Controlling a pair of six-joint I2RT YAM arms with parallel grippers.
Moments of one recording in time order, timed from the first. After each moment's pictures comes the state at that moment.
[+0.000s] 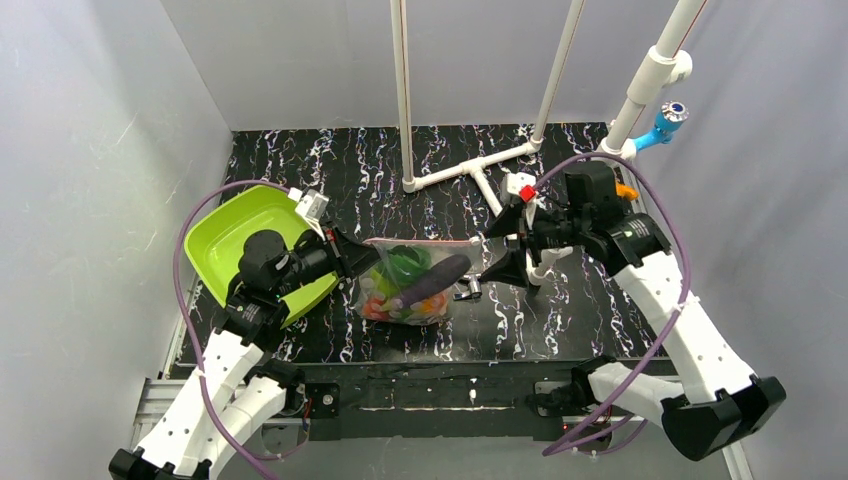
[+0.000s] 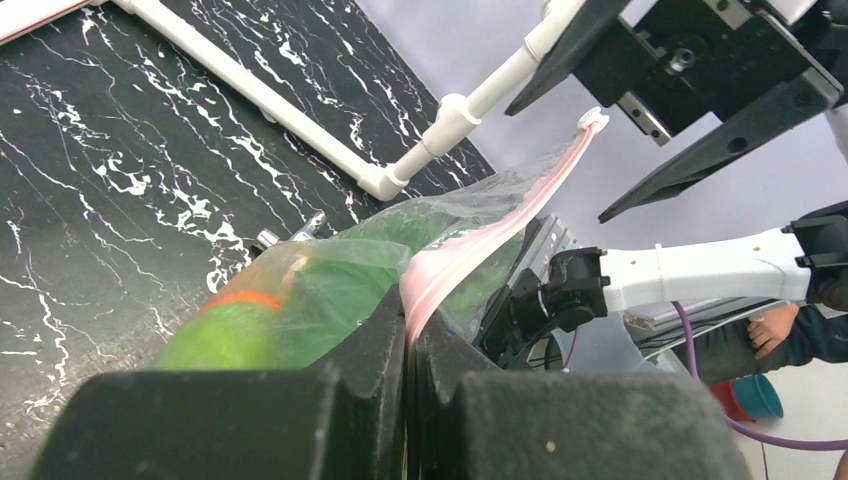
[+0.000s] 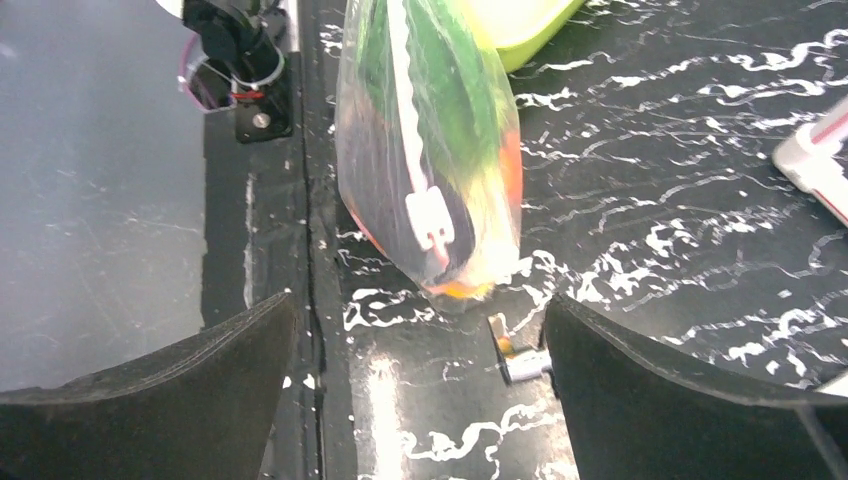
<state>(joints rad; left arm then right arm) -0.40 0.69 0.71 -0.11 0.60 -0.57 0.42 1.06 1.22 -0.81 -0.97 -0.48</state>
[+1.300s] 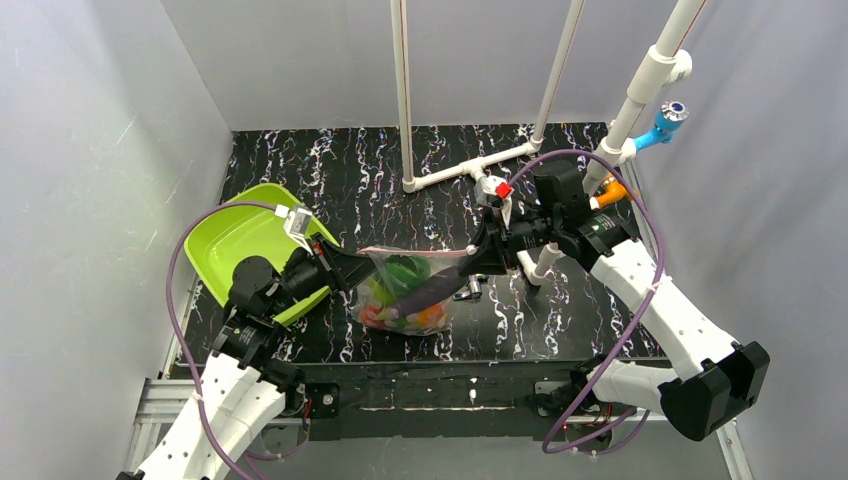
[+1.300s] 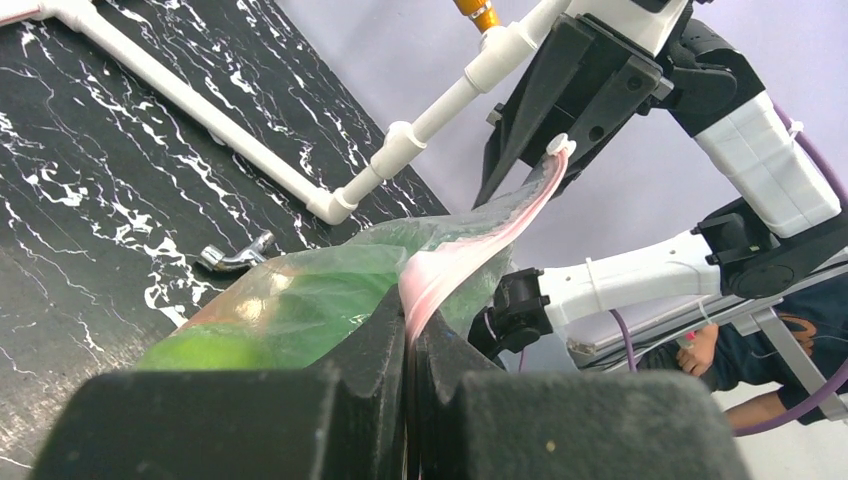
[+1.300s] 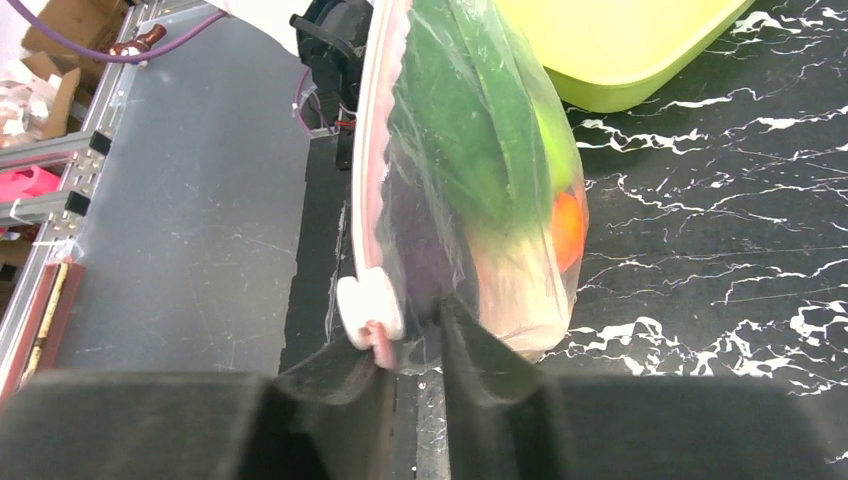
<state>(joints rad) -0.40 0.53 0.57 0.02 0.58 -0.75 0.53 1.17 1.17 -0.63 -1.11 -0.30</state>
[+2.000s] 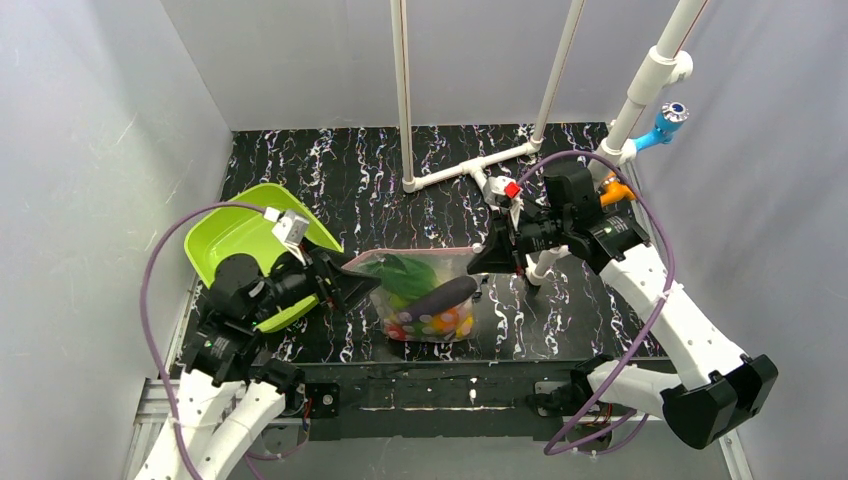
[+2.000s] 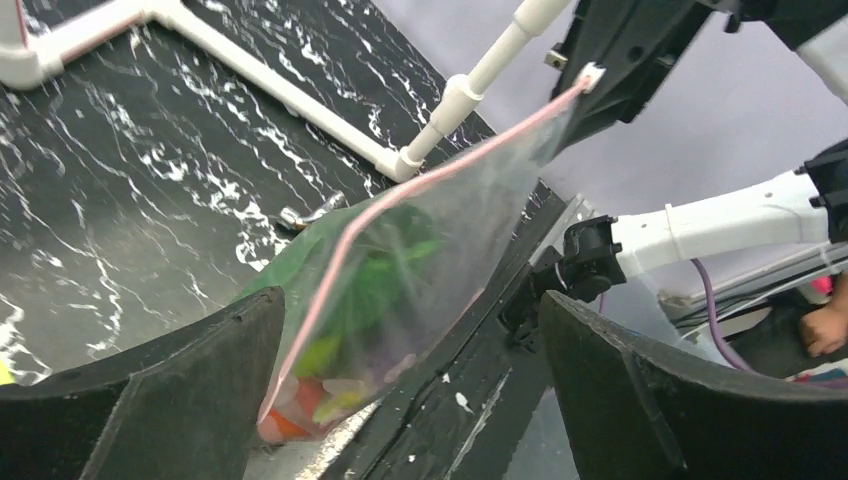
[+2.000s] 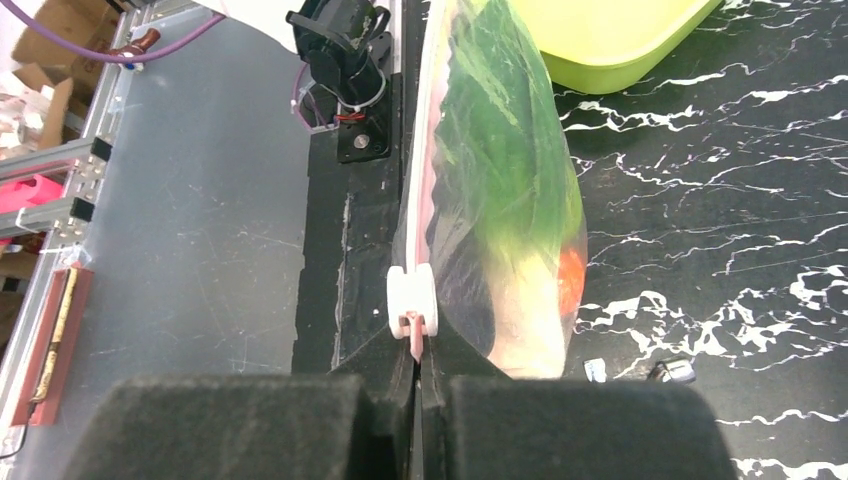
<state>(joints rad) -0.40 0.48 0.71 -0.33 0.55 -0.52 0.50 1.13 1.18 -0.70 -1.11 -0.30</state>
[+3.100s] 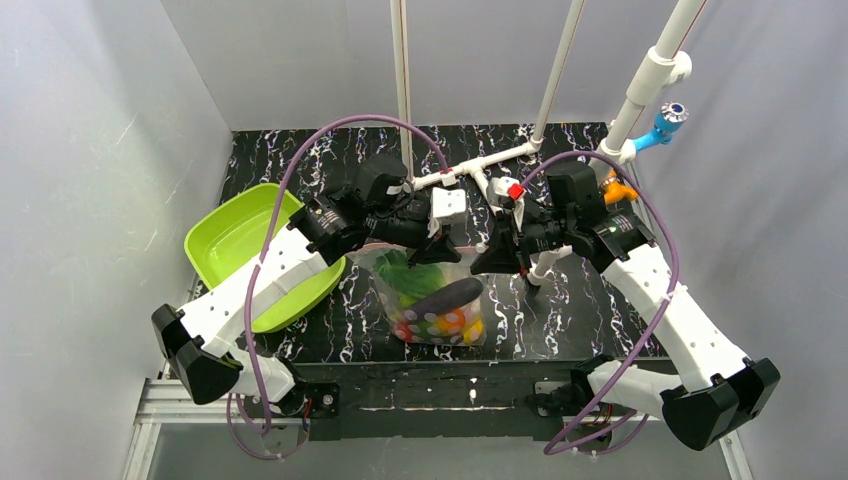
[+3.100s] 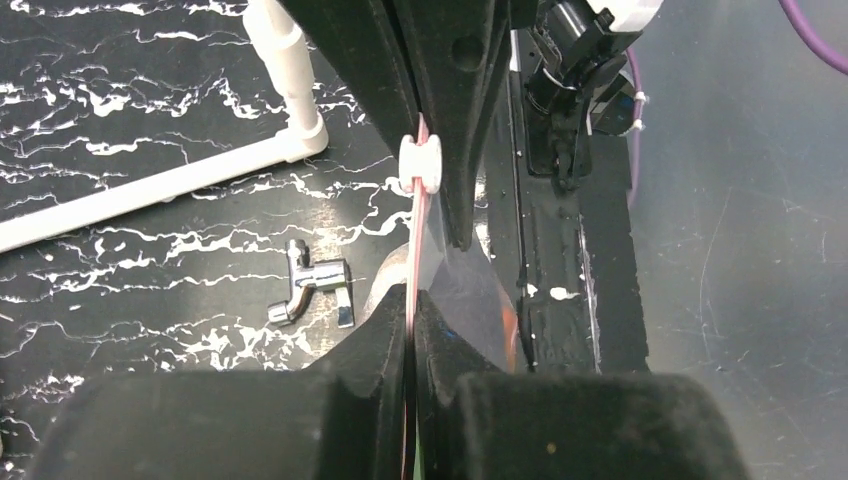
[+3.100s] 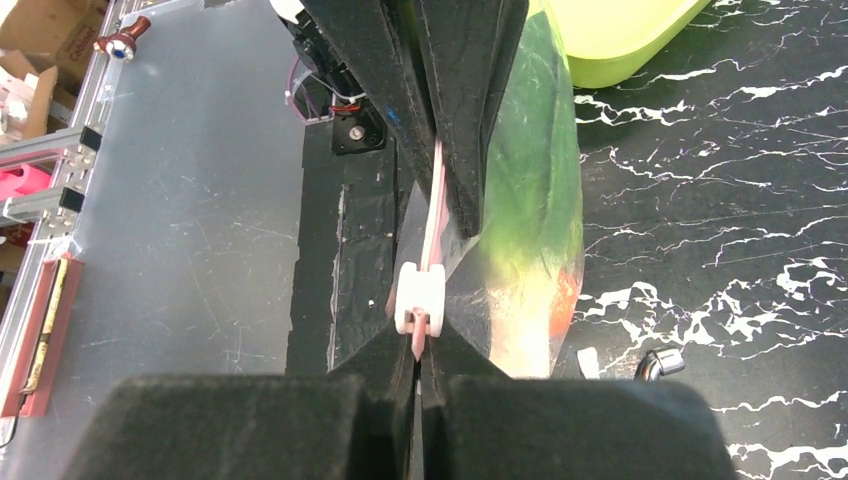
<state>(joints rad) -0.82 1.37 1.47 -0.70 0.71 0.37 0.50 1.13 1.21 -0.79 -1.10 -0.36</state>
